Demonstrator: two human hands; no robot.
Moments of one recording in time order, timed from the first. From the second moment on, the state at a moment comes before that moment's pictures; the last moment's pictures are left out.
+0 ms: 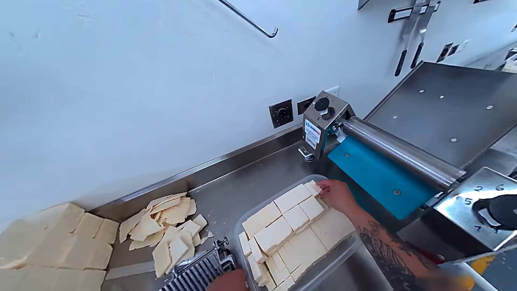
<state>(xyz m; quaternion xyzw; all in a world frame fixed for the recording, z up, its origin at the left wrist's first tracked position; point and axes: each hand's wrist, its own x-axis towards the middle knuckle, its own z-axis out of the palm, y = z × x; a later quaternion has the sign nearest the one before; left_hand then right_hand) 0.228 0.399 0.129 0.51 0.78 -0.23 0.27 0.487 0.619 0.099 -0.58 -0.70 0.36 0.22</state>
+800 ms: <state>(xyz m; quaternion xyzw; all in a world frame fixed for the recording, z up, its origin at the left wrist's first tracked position) 0.231 0.349 0.149 0.55 0.70 0.37 0.26 0.500 0.450 0.023 -0.24 -0.90 0.06 0.35</state>
